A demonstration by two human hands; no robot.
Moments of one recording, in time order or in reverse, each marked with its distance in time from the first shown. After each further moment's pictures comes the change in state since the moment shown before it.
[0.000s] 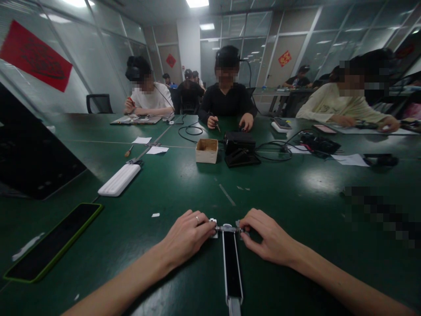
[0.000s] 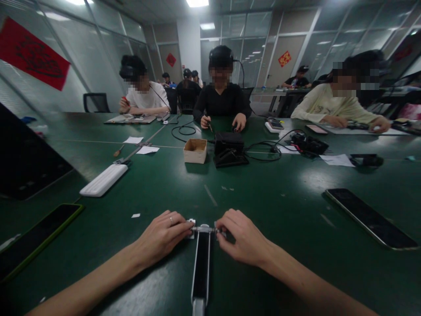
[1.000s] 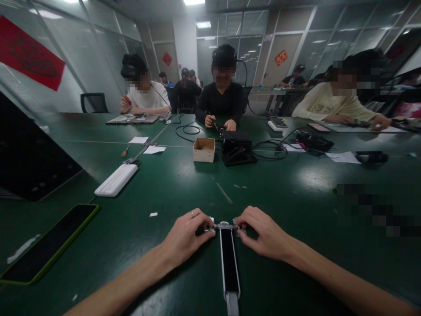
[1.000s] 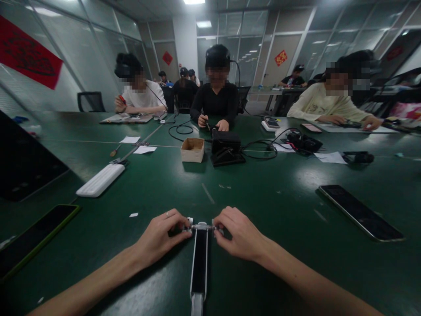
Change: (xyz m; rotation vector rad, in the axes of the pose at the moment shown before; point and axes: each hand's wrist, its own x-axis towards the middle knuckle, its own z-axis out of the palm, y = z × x) left_hand 0.003 0.008 -0.001 -0.327 -0.031 -0.311; right_hand -0.001 0.001 0.001 0.000 -0.017 0.004
